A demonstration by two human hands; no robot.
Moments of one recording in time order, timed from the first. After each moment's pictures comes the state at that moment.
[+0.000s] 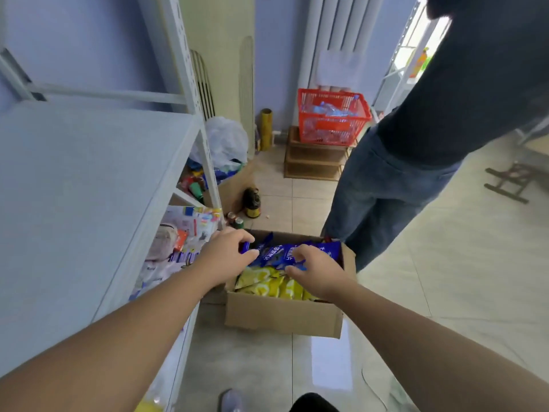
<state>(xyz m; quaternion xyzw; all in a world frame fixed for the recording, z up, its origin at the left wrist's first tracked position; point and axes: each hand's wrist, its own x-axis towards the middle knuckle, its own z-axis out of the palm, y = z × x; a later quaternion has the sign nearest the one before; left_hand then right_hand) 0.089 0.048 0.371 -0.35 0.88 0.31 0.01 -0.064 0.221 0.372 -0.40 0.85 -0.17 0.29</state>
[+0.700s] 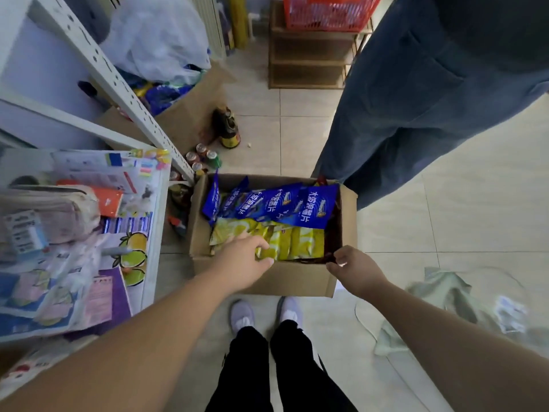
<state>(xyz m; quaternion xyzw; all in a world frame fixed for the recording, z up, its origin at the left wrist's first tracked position) -0.055 0.076 0.172 -0.34 0.85 0.34 0.21 -0.223 0.278 0.169 -0.18 0.88 -0.11 0.42</state>
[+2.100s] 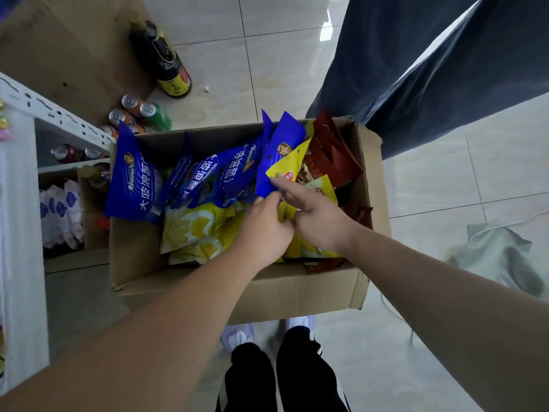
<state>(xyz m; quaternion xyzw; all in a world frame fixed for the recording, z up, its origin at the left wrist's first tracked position) -0.188 0.081 -0.078 -0.33 0.82 0.44 0.16 -0.282 0.183 -0.093 -0.21 0.73 -0.41 0.51</state>
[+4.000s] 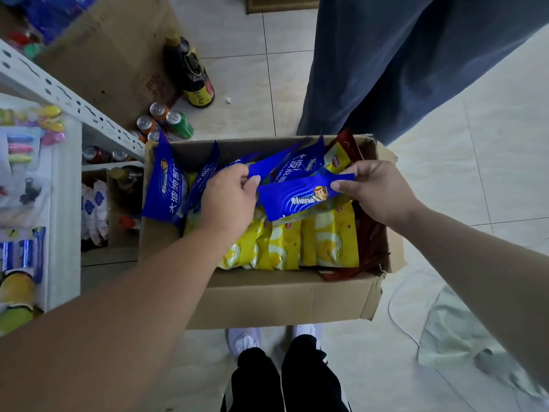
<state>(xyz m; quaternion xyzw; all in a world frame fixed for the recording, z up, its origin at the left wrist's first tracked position) -0.170 -0.008 -0.069 -0.39 0.84 0.36 -0.05 -0.346 0.183 -0.052 -0.15 0.84 -0.37 0.37</state>
